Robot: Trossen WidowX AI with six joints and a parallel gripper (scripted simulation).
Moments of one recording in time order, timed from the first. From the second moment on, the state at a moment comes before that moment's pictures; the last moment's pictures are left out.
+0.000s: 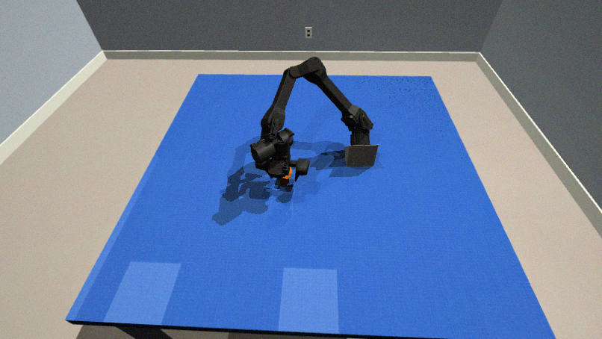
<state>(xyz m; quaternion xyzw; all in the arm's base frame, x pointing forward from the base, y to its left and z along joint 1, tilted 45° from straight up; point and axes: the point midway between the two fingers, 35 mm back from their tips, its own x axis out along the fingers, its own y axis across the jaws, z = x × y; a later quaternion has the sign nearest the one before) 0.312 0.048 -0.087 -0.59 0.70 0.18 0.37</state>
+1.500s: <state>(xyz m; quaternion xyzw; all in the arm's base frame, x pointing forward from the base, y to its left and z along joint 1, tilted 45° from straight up) 0.308 0.043 -0.082 -0.57 0.67 0.23 0.42</state>
